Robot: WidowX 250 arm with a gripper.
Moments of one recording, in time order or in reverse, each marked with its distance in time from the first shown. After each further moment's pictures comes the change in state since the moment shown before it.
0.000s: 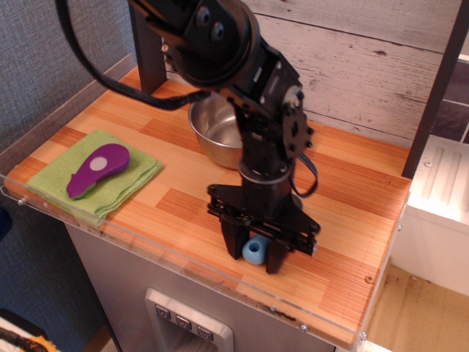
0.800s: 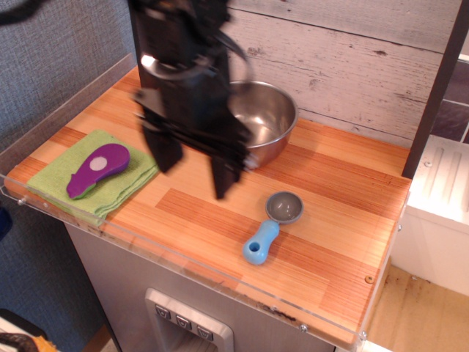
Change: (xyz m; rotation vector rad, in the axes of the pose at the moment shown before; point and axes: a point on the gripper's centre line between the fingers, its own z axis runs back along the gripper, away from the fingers) arm -0.015 0.062 0.105 -0.004 -0.195 -0.052
